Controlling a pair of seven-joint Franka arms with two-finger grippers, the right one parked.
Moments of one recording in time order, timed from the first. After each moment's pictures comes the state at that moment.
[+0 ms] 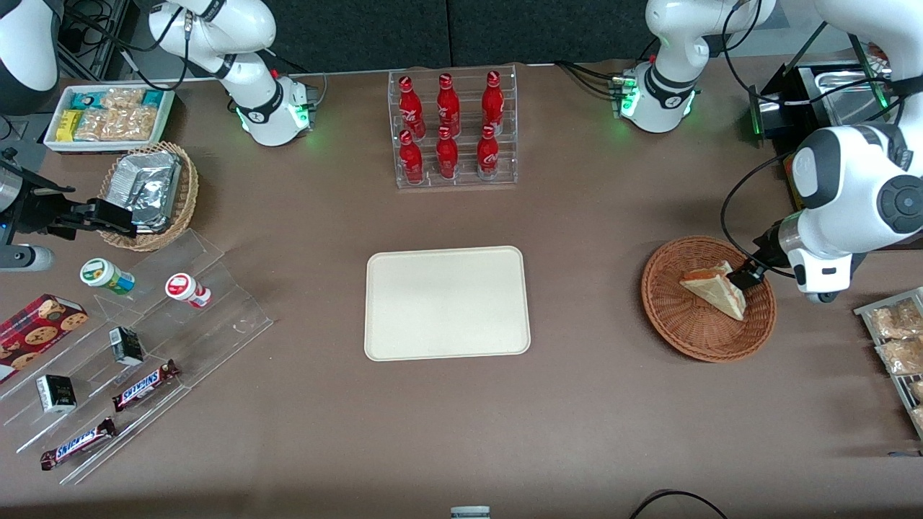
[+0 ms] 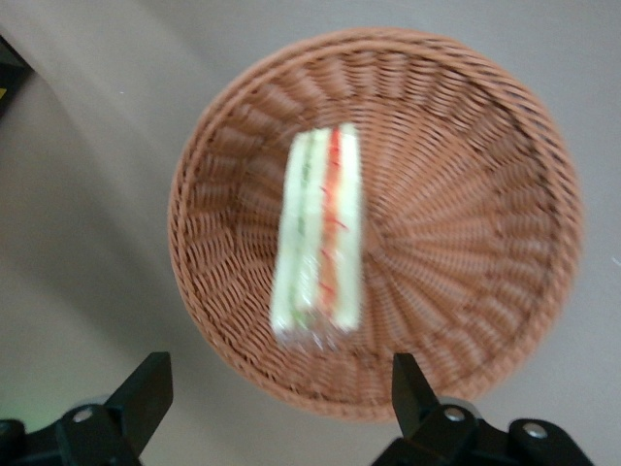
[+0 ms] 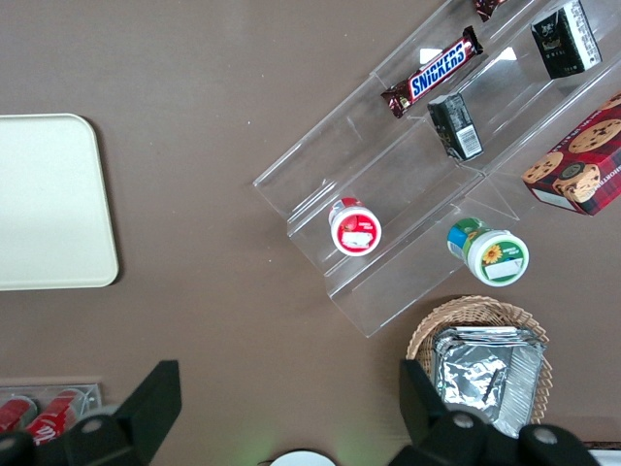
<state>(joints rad) 0.09 0.12 -0.02 -2.12 0.00 2.08 -0.80</state>
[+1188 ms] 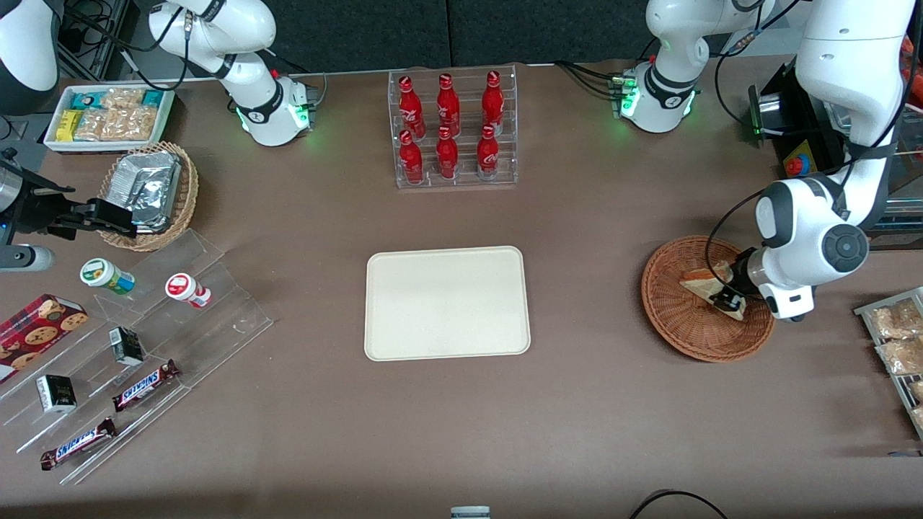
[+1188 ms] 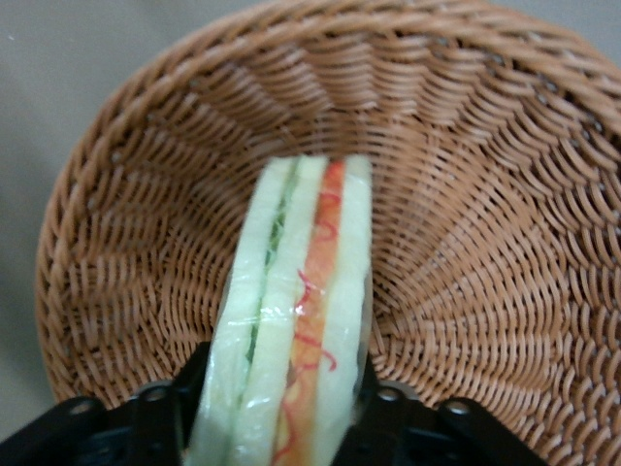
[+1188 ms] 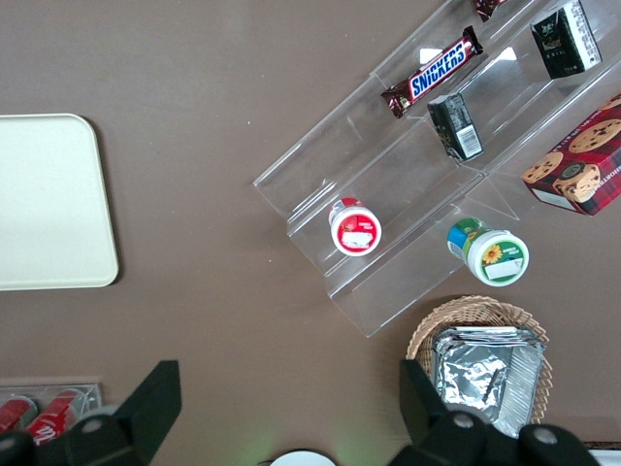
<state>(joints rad) 0.10 0.35 -0.03 -2.13 0.00 2.32 -0.96</state>
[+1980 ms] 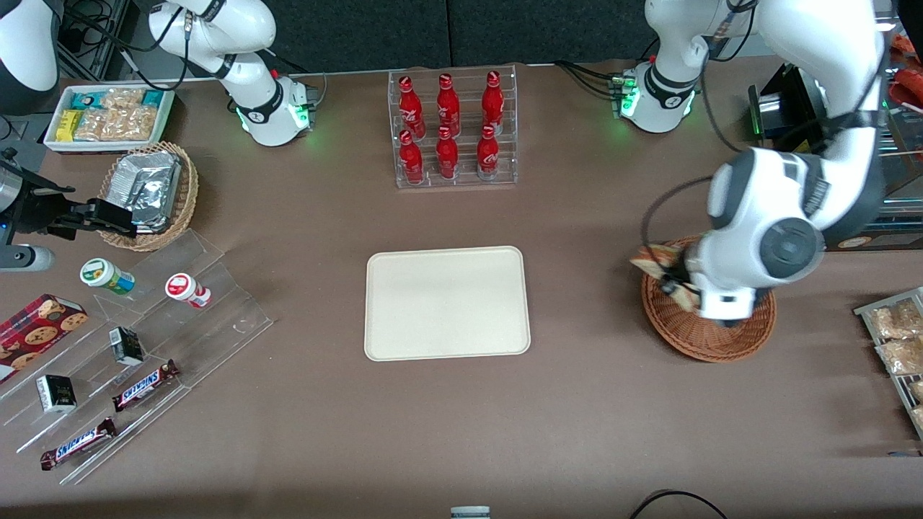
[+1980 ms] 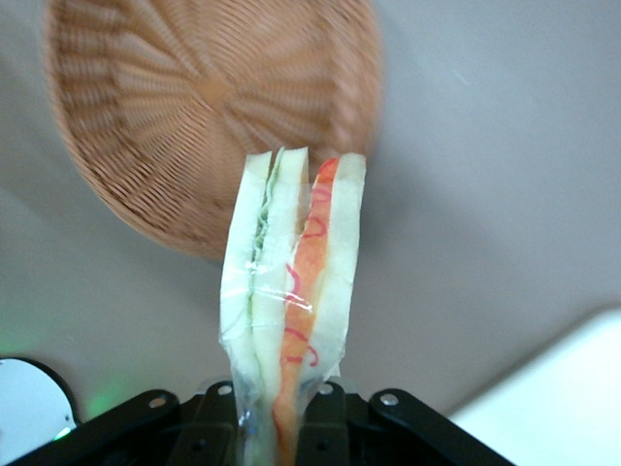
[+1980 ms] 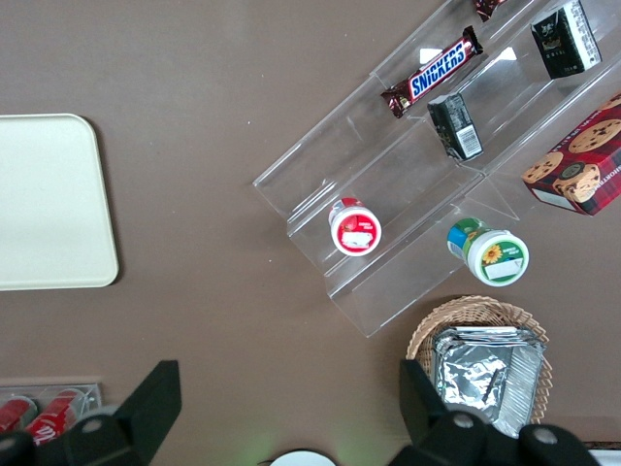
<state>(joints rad) -0.21 0.30 -0.10 -1.70 -0.02 1.73 -1.00</state>
